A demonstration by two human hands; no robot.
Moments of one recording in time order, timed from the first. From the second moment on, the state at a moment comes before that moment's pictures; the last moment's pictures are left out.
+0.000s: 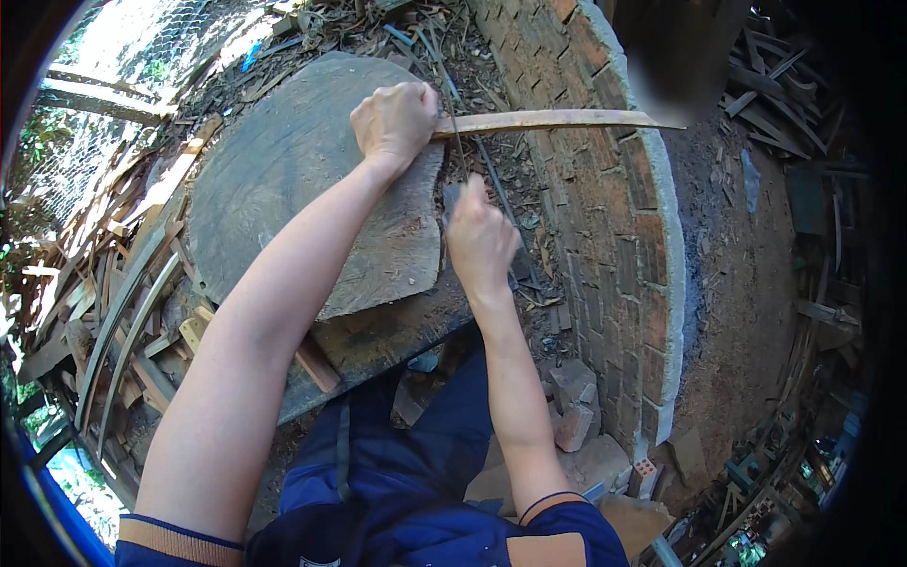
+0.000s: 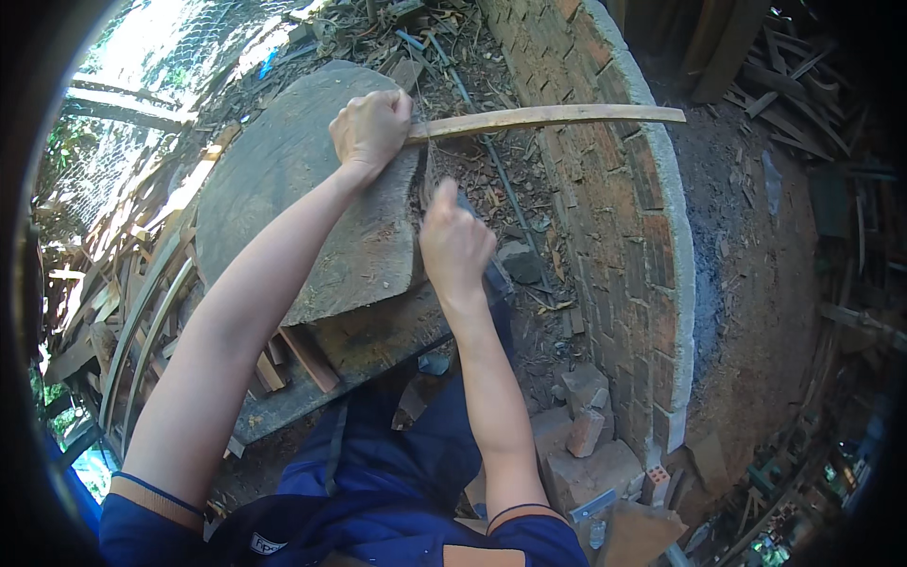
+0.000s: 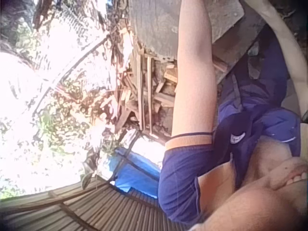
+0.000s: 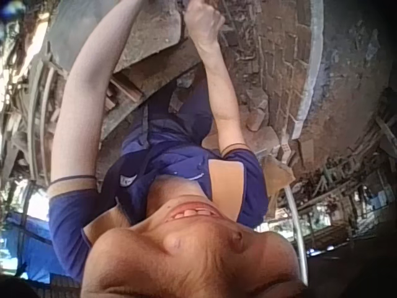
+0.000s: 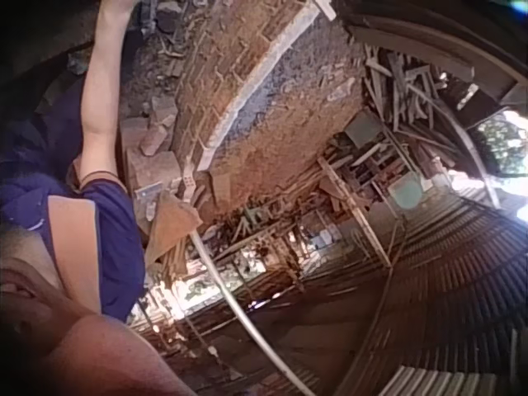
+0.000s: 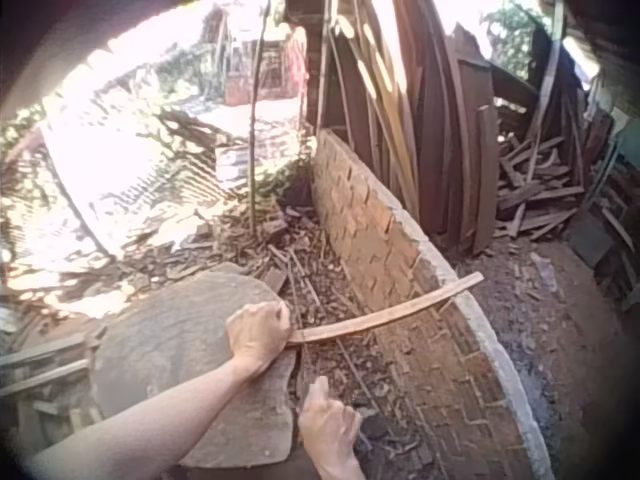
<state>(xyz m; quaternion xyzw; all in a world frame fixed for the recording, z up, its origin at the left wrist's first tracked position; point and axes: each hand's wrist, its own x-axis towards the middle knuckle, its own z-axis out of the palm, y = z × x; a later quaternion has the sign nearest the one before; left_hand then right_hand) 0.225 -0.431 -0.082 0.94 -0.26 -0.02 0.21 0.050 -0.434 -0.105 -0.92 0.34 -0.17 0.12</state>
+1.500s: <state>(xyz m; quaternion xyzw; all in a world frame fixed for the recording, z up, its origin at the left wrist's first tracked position) 0.217 -0.437 -0.084 0.94 -0.26 0.00 0.21 0.069 -0.451 -0.104 -0.91 0.35 -0.17 0.11</state>
